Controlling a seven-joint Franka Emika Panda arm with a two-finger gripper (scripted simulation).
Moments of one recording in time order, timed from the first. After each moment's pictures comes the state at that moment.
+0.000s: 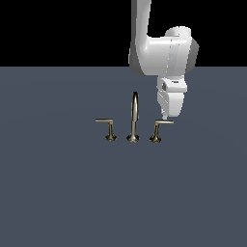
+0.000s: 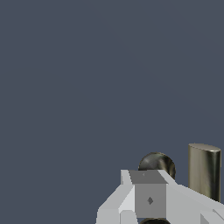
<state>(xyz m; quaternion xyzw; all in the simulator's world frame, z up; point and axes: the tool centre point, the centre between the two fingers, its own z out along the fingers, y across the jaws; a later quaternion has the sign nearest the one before) 0.069 -0.168 0.100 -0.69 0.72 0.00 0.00</state>
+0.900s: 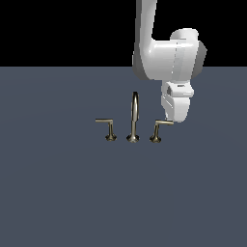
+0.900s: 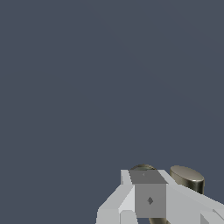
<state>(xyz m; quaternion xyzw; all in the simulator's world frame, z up) 0.047 -0.179 0.091 -0.68 0.73 0.00 0.00</state>
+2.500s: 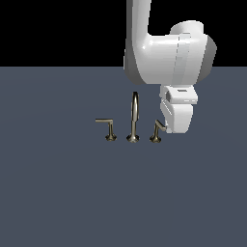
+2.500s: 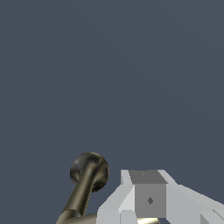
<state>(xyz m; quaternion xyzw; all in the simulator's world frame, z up) -0.022 -0.157 0.091 -0.67 0.74 0.00 0.00</state>
